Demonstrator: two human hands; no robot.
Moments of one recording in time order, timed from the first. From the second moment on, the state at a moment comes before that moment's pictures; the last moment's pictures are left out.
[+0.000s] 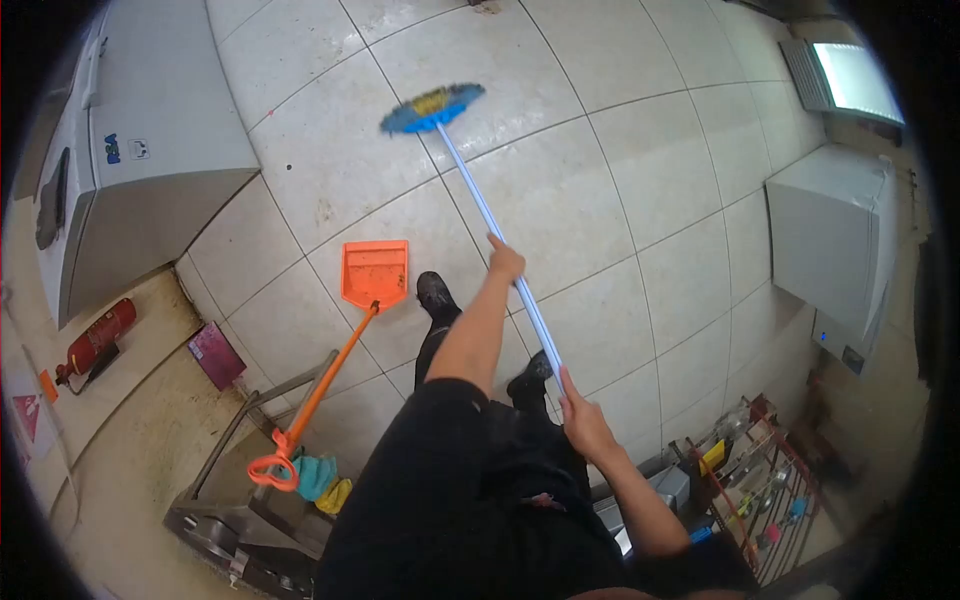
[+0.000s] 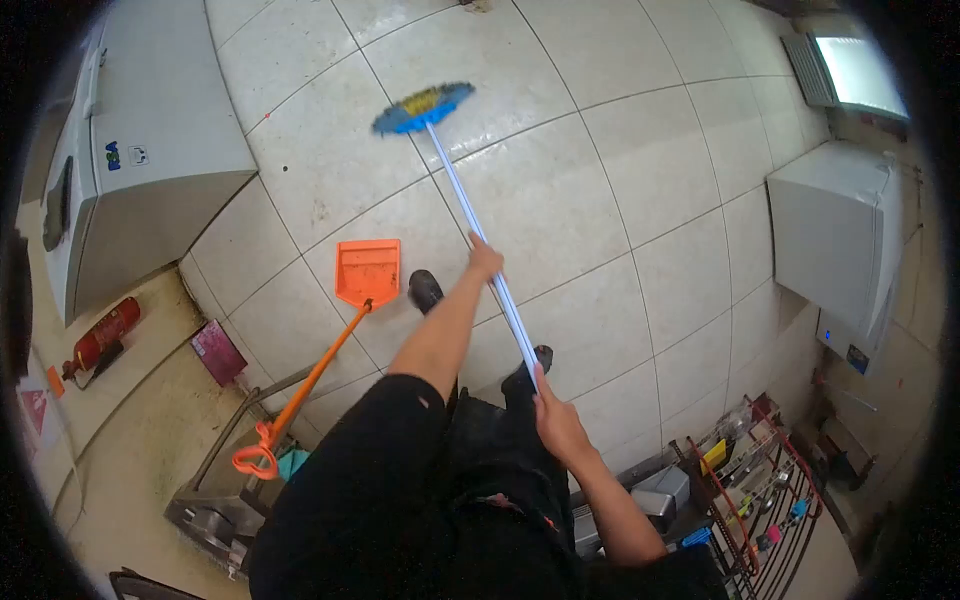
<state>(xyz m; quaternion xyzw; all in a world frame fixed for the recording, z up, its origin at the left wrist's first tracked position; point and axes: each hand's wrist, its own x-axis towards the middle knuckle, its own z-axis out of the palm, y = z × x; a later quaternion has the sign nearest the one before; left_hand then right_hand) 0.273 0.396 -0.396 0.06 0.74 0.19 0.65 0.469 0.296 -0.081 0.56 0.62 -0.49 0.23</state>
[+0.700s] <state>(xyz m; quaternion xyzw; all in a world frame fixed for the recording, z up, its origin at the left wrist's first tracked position) -0.004 0.662 -0.411 0.01 0.77 0.28 0.57 0.233 0.574 -0.119 0.49 0.70 -0.48 0.19</state>
